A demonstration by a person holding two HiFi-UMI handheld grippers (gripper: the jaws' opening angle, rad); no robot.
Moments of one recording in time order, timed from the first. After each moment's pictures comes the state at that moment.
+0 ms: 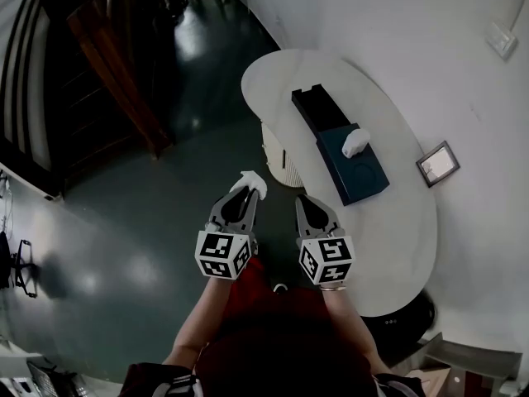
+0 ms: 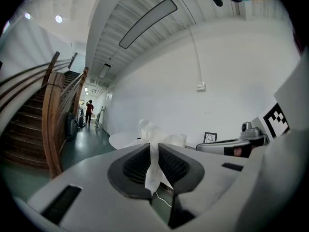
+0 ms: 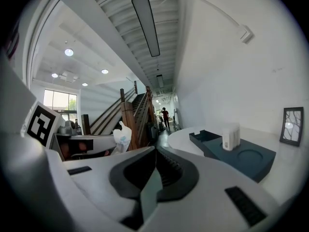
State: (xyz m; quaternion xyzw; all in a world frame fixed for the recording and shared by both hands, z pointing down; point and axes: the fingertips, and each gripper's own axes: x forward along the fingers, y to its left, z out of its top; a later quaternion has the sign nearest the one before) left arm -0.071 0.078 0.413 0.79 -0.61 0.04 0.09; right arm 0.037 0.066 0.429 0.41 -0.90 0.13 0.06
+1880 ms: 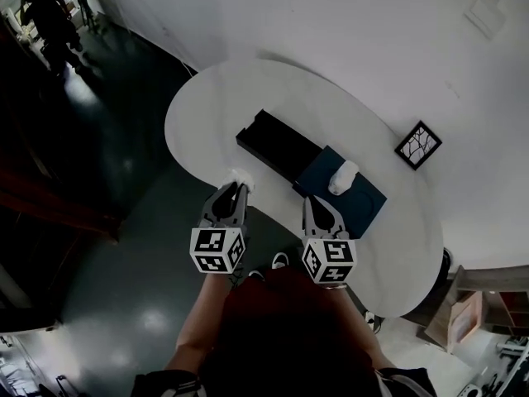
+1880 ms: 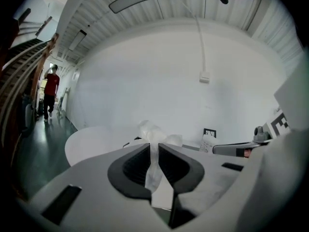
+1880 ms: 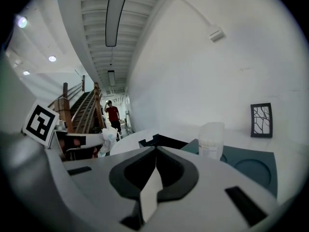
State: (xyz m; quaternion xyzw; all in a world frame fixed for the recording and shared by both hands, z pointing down) left arm -0.084 -0.205 0.460 0.89 -0.43 0.07 0.14; right arm 0.064 -0.137 0.472 0.67 -0.72 0.18 0.05
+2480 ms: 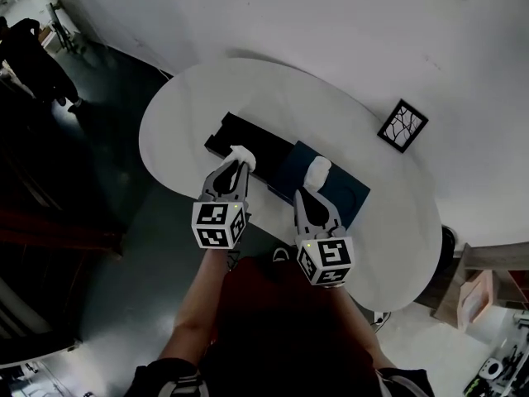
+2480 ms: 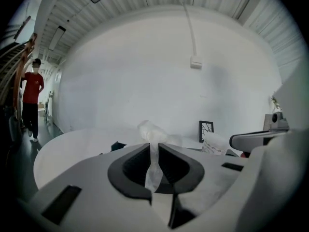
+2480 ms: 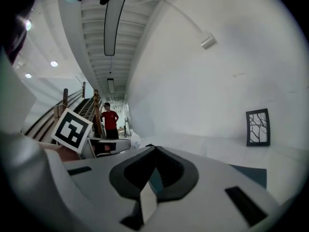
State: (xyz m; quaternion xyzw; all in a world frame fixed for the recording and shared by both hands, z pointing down) left arm 0.020 -0.250 0.465 0.91 -0.37 0.12 0.10; right arm 0.113 -0.137 0.448 0.68 -0.72 0.15 0.01
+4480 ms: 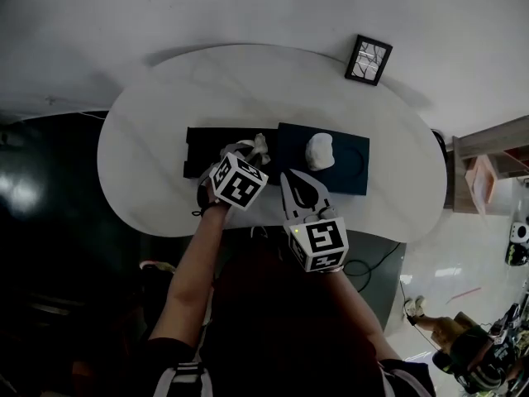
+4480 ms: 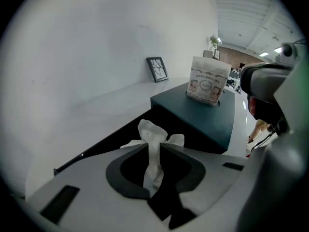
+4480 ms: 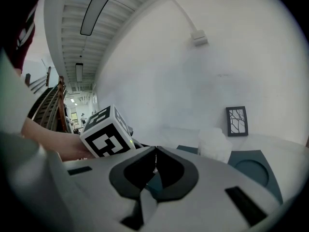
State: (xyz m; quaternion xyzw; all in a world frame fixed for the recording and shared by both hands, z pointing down) left arm 0.105 -0.273 0.582 0.89 0.04 0.45 -0.05; right arm 0.089 -0.196 0.471 0.80 -0.56 0.19 0.04
